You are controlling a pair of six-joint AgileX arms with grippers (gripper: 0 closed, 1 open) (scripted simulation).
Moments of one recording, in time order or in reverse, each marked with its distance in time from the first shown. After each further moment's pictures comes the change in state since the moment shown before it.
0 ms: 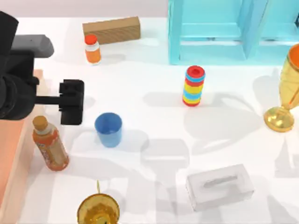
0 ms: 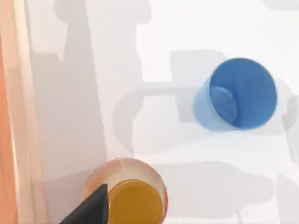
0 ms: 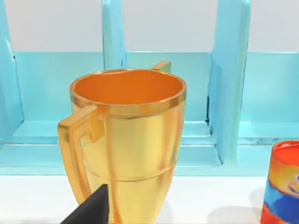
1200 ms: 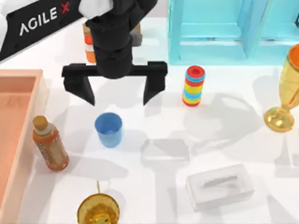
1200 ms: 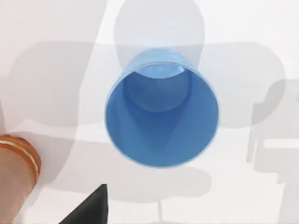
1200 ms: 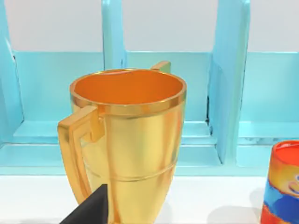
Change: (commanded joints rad) left arm -0.186 0.932 0.899 -0.567 -0.024 -0.295; right arm 0.000 0.000 0.000 0.000 0.000 0.000
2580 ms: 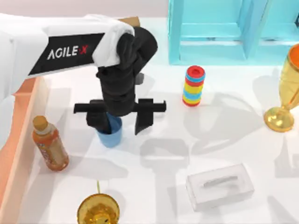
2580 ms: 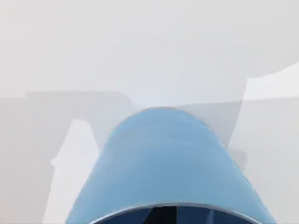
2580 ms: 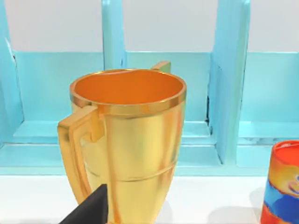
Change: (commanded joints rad) left arm -0.003 0.067 -0.297 0.363 -0.001 0.003; right arm 0.000 0.000 0.000 0.000 0.000 0.000
